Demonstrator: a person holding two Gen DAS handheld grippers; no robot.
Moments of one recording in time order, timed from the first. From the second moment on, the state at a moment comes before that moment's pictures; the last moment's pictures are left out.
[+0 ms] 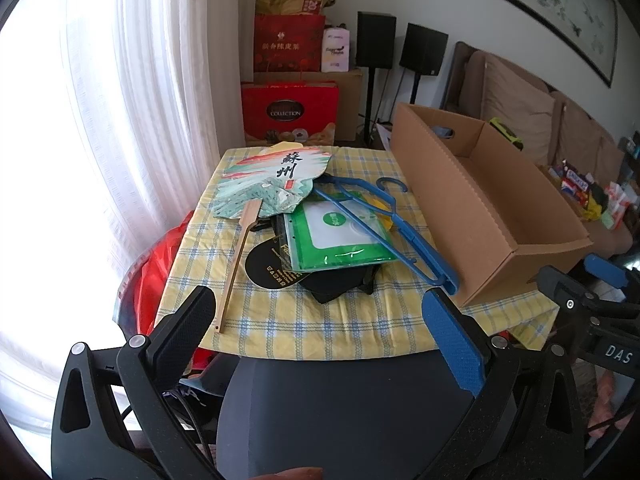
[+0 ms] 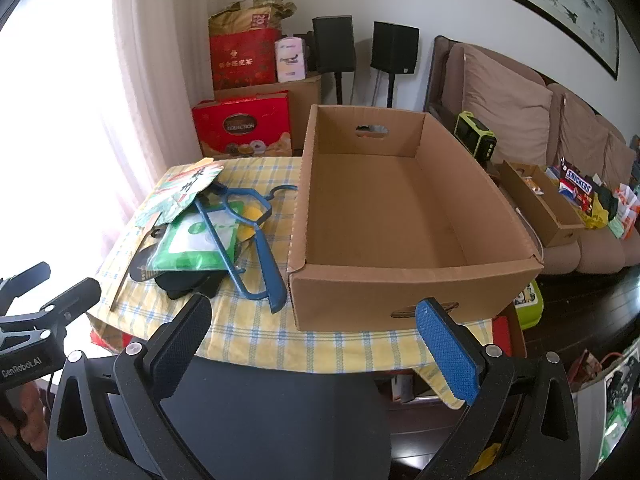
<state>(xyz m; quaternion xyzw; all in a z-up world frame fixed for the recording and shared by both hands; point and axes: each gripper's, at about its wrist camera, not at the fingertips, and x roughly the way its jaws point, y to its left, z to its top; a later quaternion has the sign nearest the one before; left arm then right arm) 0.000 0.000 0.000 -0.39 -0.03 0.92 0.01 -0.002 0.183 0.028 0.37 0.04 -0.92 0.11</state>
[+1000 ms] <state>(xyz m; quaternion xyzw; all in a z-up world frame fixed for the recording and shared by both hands) -0.011 -0.006 -0.010 -0.40 -0.03 0.92 0.00 -0.011 0.179 0.018 0.38 0.04 -0.91 0.12</state>
